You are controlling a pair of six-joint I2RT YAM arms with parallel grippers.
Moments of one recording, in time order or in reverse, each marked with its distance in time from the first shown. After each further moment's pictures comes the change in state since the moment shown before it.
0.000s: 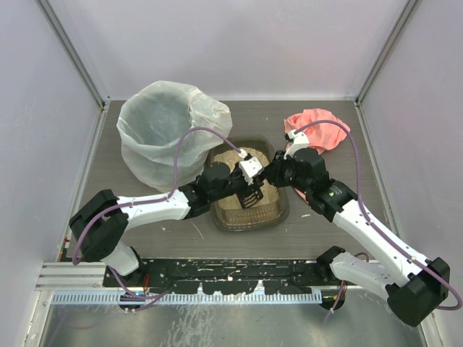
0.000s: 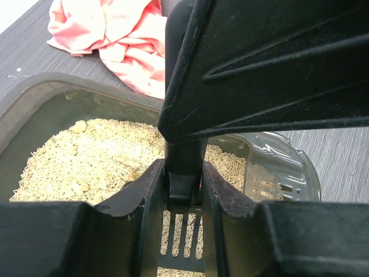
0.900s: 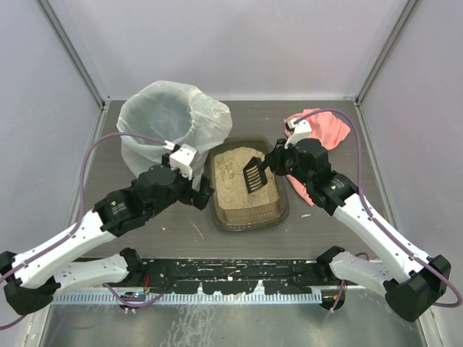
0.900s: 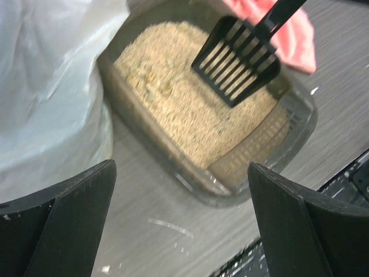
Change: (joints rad) left arm -0.002 -0.631 0.113 -0.917 -0.389 -0.331; right arm 0.000 0.029 0.096 0.012 0.091 -0.110
